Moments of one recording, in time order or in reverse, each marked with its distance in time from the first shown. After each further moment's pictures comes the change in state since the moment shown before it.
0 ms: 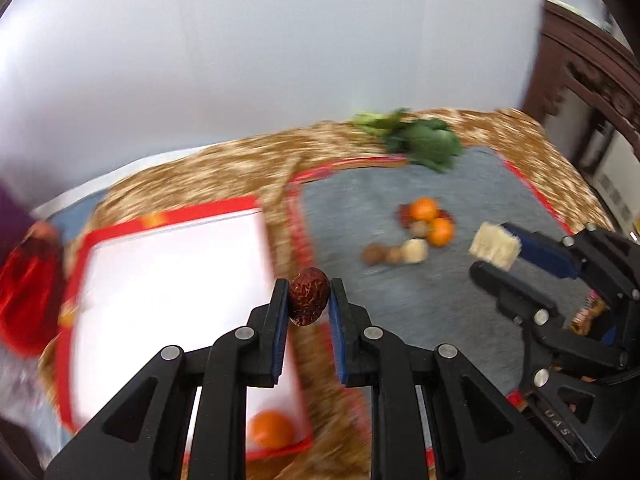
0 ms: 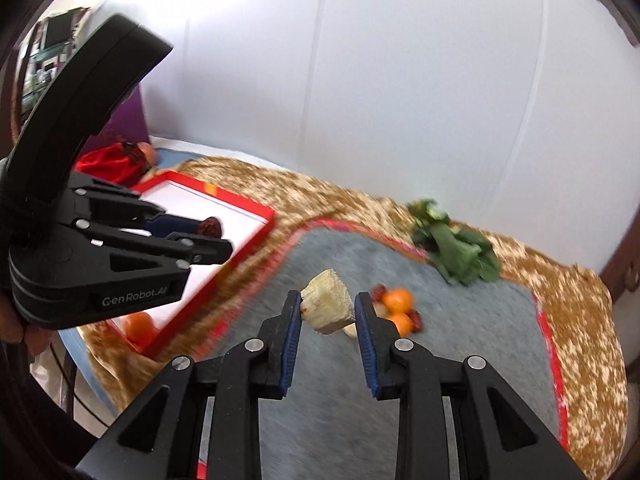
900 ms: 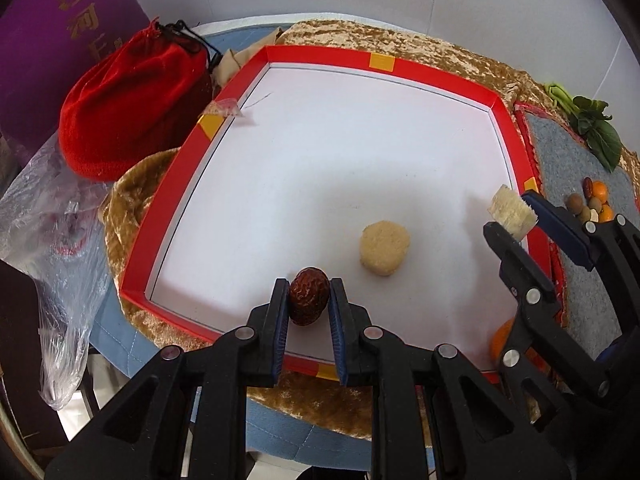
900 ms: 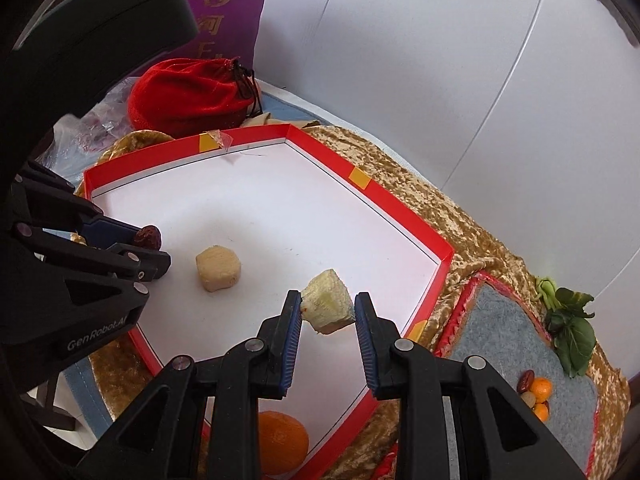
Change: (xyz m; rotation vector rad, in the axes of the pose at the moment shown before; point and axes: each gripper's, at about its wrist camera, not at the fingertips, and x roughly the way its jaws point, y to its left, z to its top) left arm 0.030 0.135 -0.085 -0.353 0.276 0.259; right arm 0.095 0.175 0.014 -0.307 0.057 0.099
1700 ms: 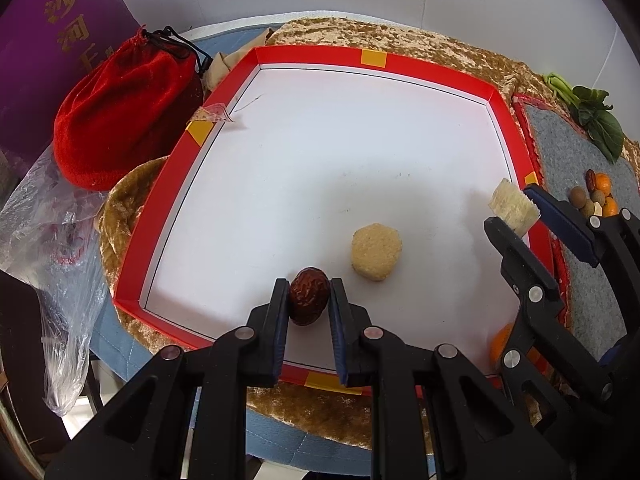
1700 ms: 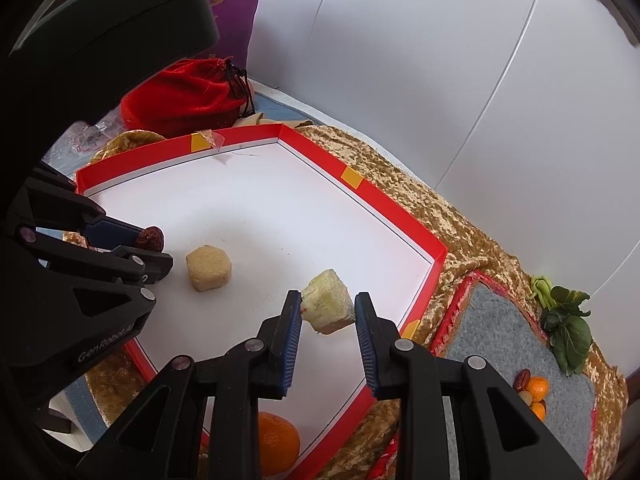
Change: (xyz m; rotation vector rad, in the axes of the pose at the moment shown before) left arm 0.007 -0.007 0.003 0.021 0.013 0.012; right arm 0.001 -0.003 -0.001 0.019 -0.003 -0.008
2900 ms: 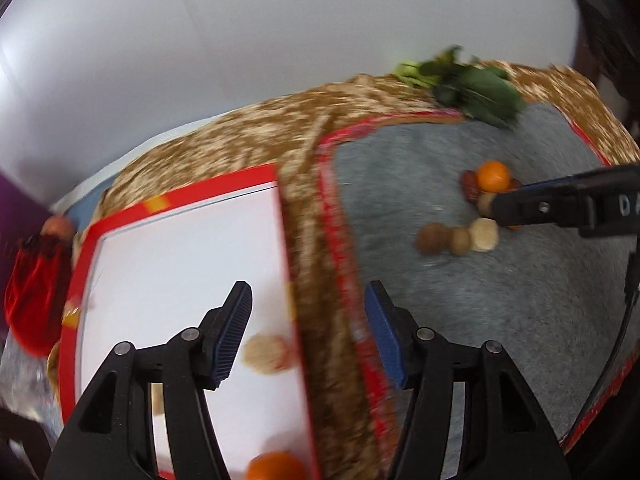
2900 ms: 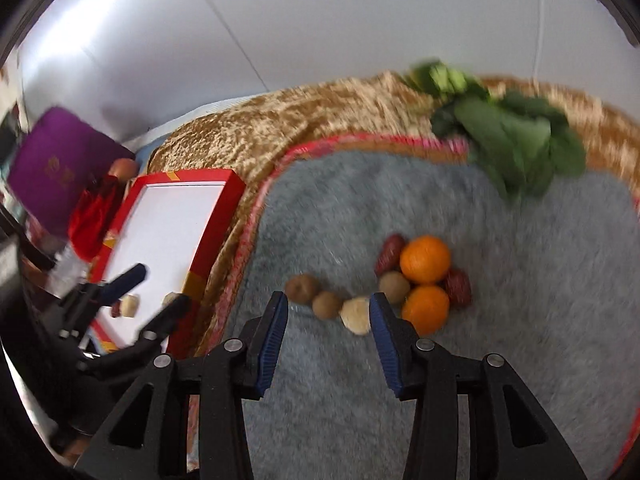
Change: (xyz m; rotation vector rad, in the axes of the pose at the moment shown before) left arm -0.020 -0.189 0.048 0.407 -0.216 -0.103; right arm 0.020 -0.270 -0.107 0.765 0.368 0.367
